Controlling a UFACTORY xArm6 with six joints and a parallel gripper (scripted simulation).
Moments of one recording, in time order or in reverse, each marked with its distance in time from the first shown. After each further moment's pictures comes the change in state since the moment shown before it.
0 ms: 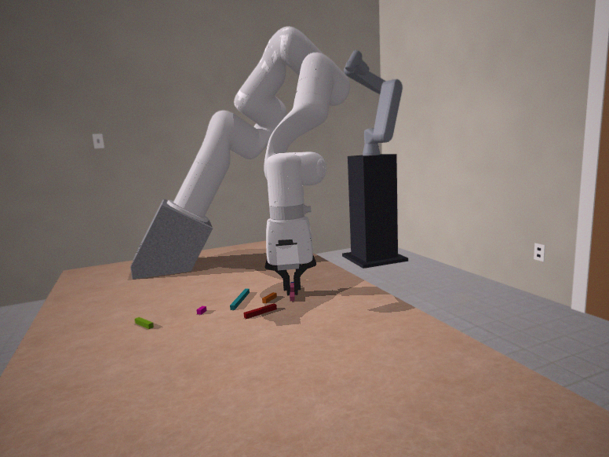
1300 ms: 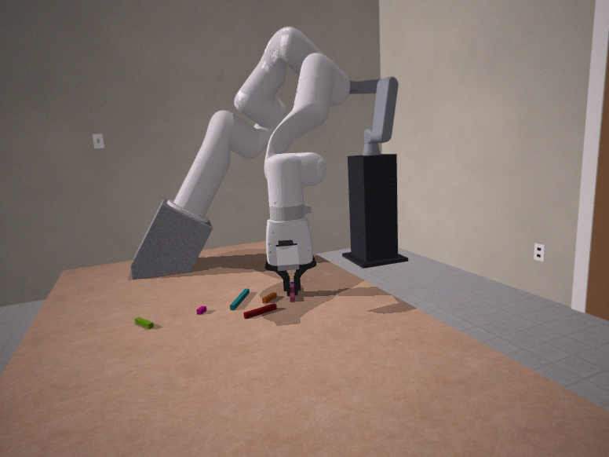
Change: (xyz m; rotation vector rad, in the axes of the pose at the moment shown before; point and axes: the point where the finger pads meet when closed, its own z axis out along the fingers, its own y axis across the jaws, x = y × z) arm 0.000 0.000 0.001 0.000 0.000 0.000
